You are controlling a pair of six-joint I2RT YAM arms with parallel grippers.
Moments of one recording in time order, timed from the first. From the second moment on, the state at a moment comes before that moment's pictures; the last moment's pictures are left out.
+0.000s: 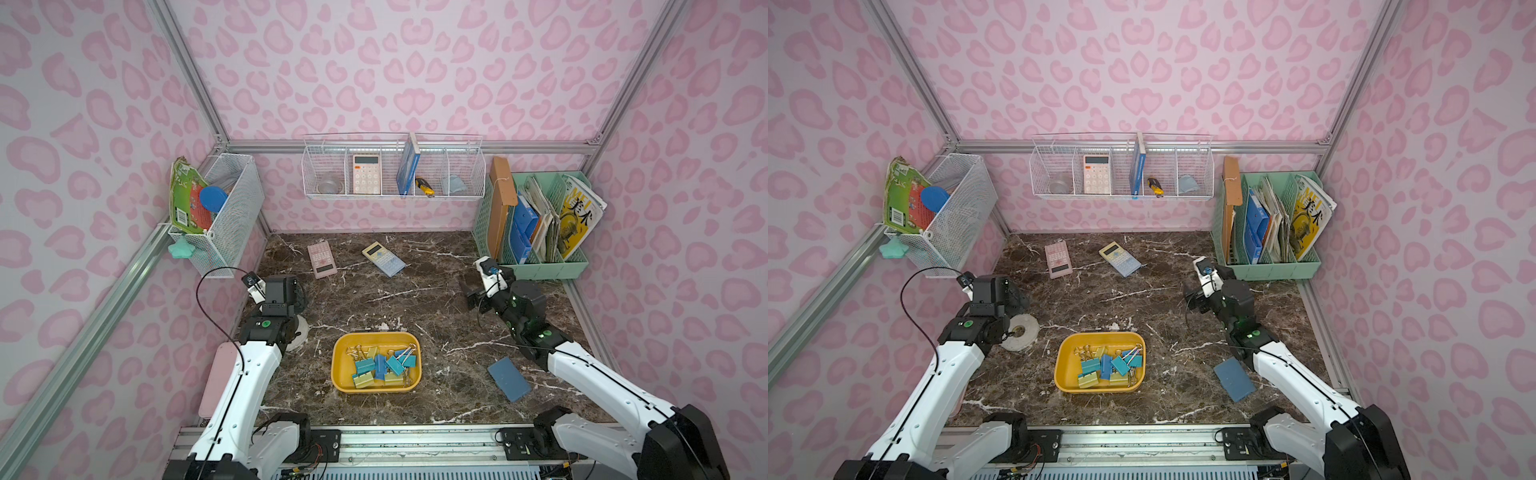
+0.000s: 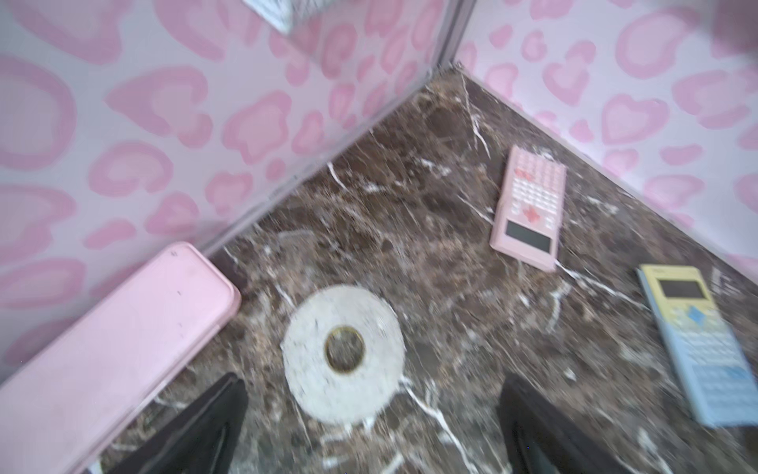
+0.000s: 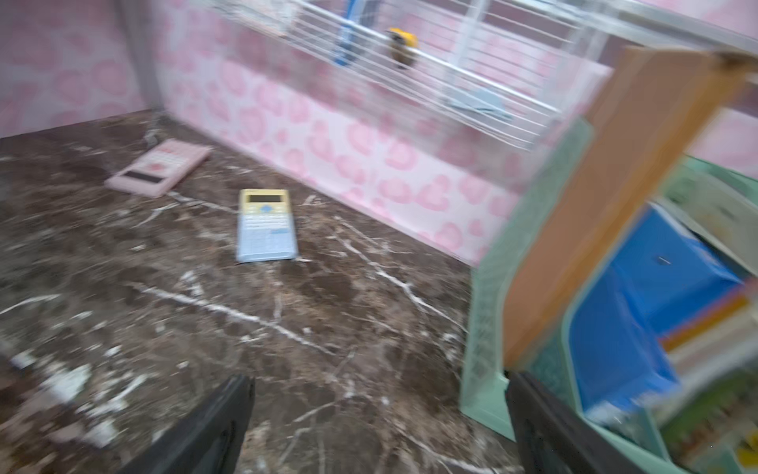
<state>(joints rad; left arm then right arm) 0.00 1.04 0.85 -0.55 -0.52 -0.54 0.43 1.07 0.59 0.28 0.12 -0.19</state>
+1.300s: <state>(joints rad) 0.07 1.56 0.42 0.71 -0.28 -0.12 0.06 1.56 0.19 1.31 0.29 -0.04</state>
